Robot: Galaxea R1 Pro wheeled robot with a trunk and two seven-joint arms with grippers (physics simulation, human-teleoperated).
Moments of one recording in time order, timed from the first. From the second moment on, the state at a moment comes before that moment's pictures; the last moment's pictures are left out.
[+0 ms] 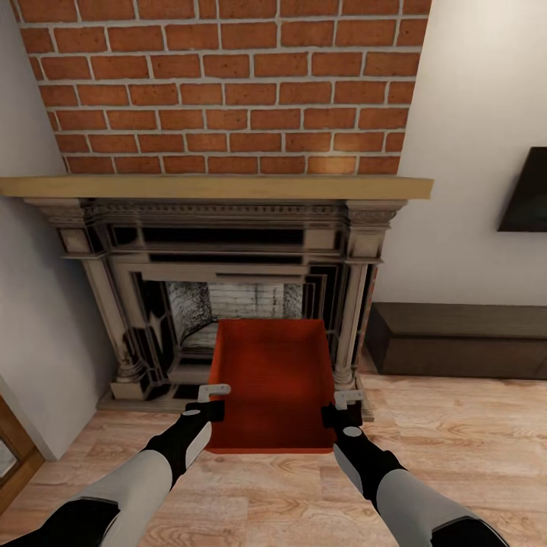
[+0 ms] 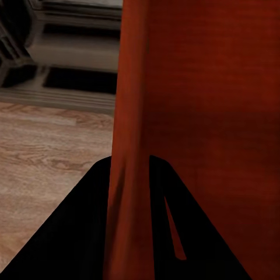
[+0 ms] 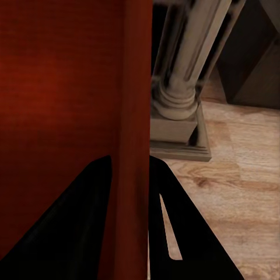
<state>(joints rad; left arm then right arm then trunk) -0.79 -0.11 -0.07 -0.27 0.11 0.10 0.20 -0.72 0.11 0.21 -0.29 -0.05 -0.07 -0.27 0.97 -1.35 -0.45</state>
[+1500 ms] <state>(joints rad) -0.79 -0.10 -0.10 -0.27 0.13 0.10 0.19 -0.72 0.12 0.21 -0.29 -0.05 -0.07 -0.29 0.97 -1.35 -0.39</state>
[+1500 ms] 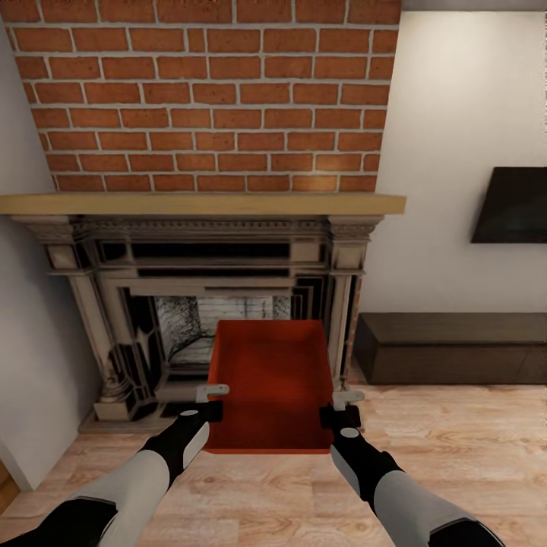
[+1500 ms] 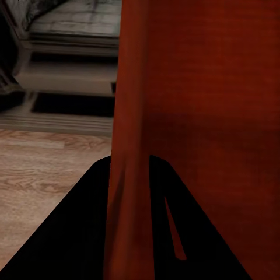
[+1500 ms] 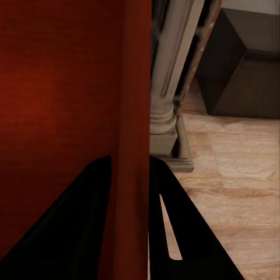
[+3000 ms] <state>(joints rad) -0.79 -0.09 -0.11 -0.27 0.12 0.17 0.20 -0.72 0.12 0.25 -0.26 -0.12 -0.05 -0.29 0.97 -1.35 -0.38</state>
